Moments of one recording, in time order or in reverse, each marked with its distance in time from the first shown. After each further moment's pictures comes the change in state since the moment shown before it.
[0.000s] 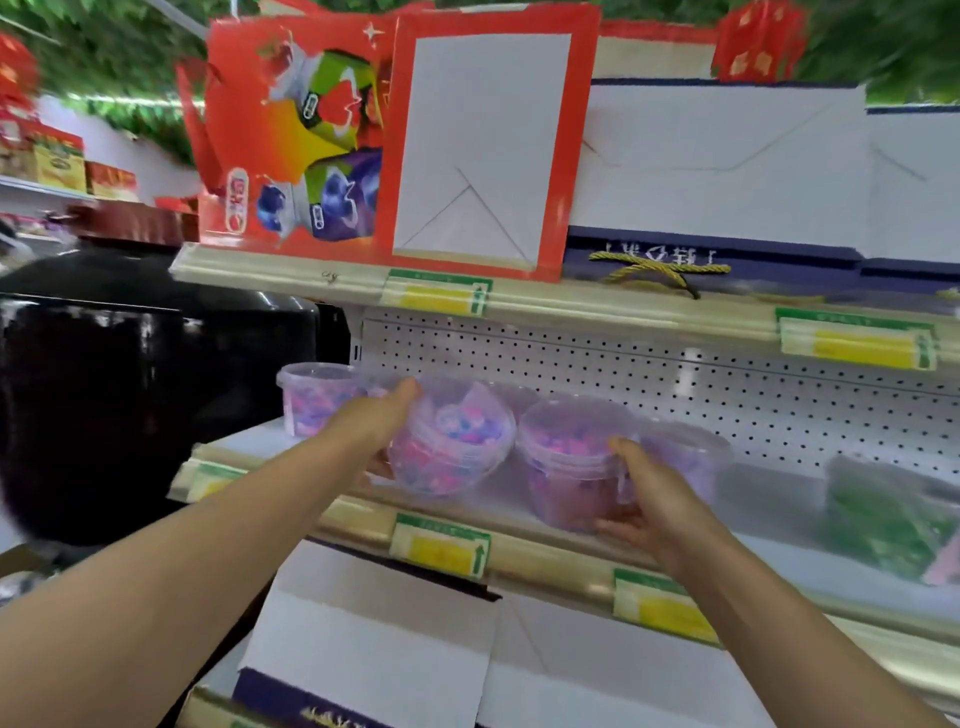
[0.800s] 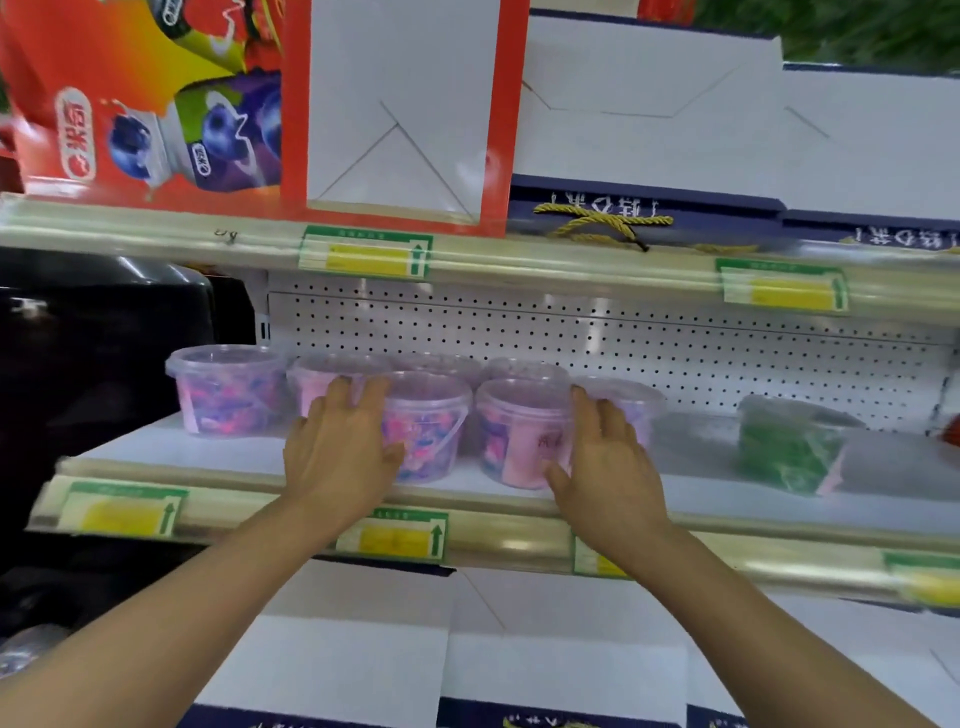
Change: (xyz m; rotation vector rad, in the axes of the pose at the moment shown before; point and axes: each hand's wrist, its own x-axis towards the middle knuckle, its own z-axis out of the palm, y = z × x) left_hand 0.019 -0.043 0.032 0.872 0.234 0.686; right_hand -0.018 0.020 0.006 -1.230 0.334 -0.554
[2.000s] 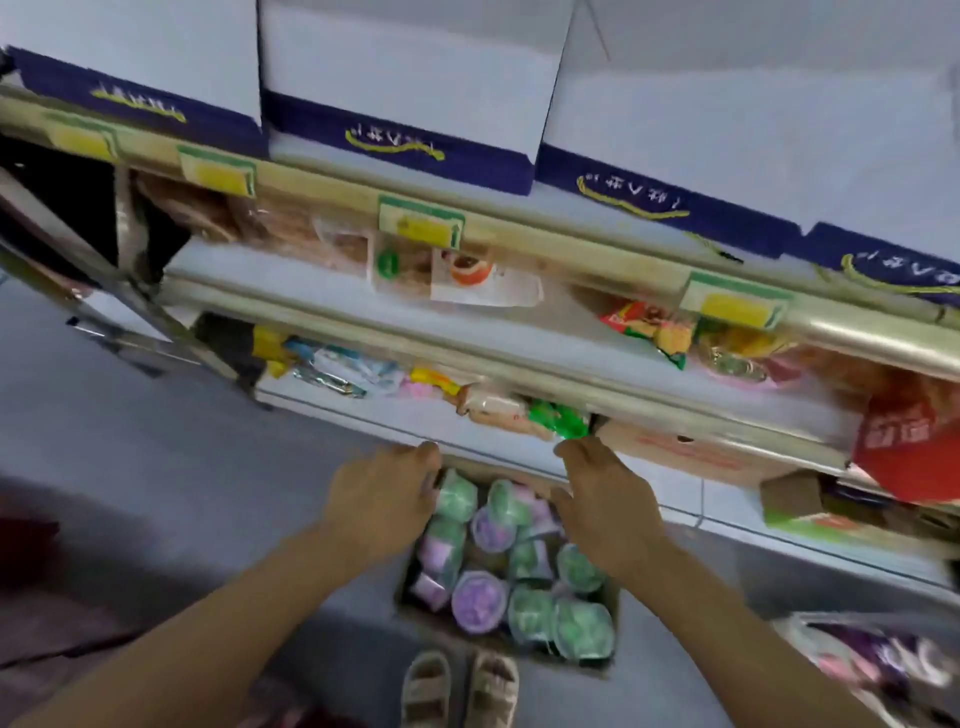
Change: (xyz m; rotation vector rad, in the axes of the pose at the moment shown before) left_hand -0.480 0.211 0.206 0.032 -1.000 -0.151; right_hand -0.408 0.338 0.106 0.060 -0.964 -0.160
